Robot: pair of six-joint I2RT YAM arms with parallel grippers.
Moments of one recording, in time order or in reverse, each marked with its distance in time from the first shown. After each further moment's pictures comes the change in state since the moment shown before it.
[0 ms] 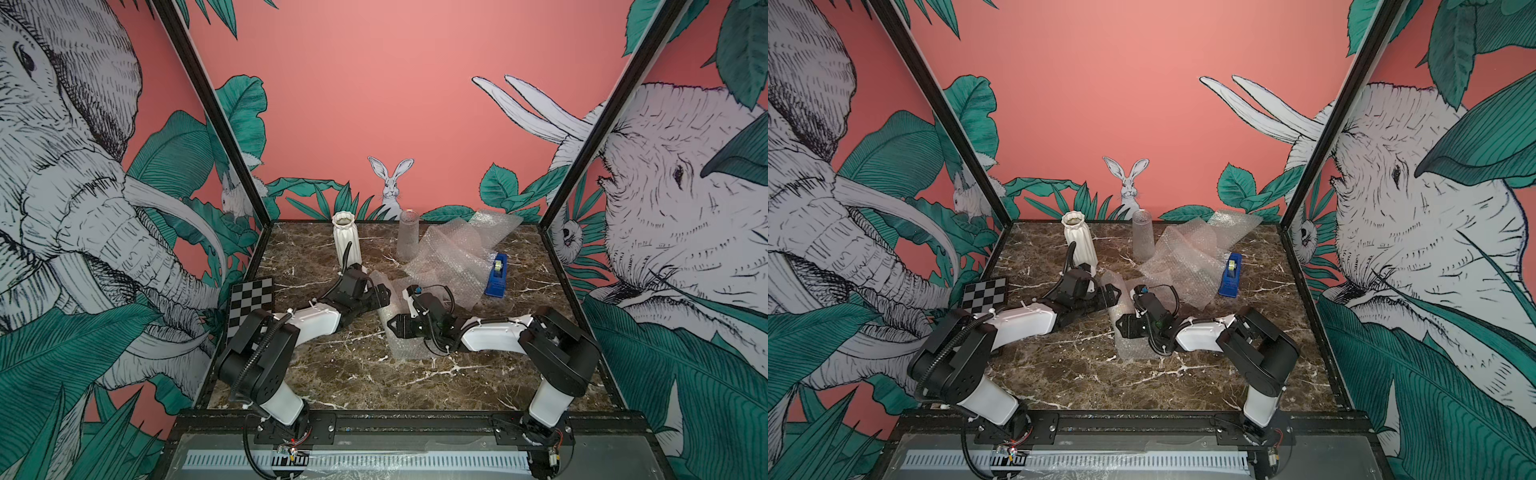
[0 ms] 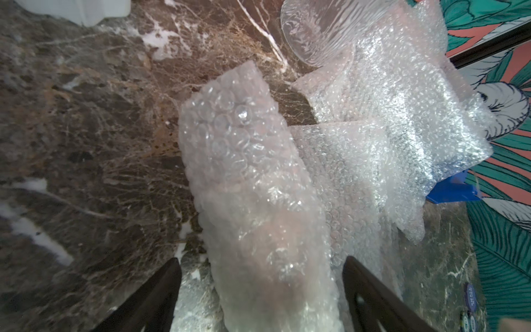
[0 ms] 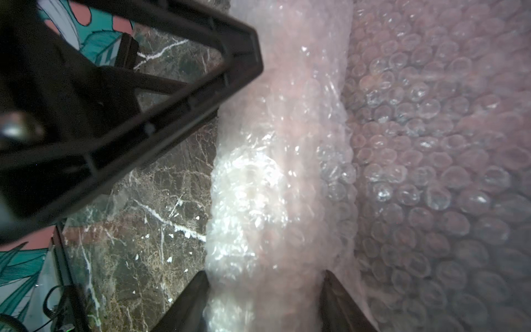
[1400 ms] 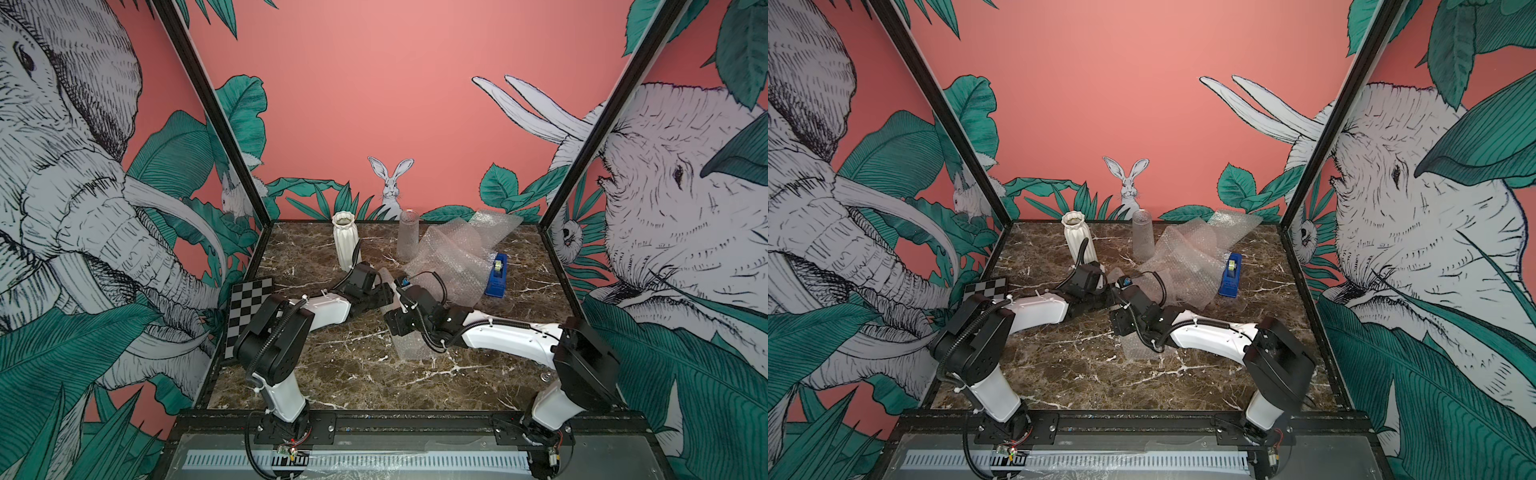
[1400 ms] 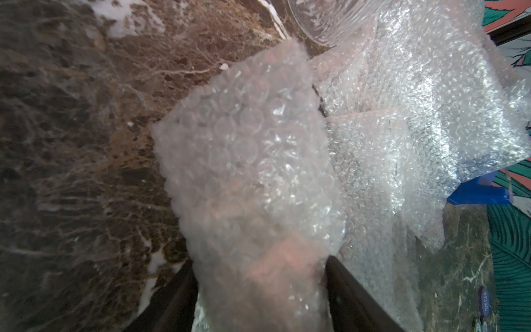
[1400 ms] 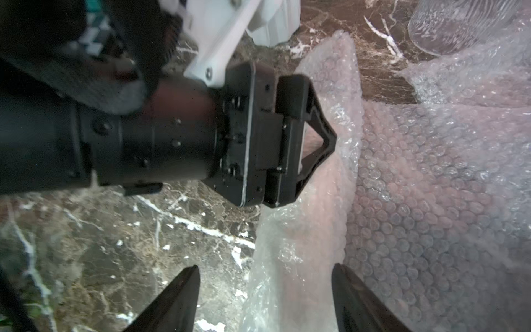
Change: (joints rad) left arm -0.016 0.141 0.130 -0.077 0.008 -0.002; right arm 0.118 -0.095 0.259 -0.472 0.323 -0.307
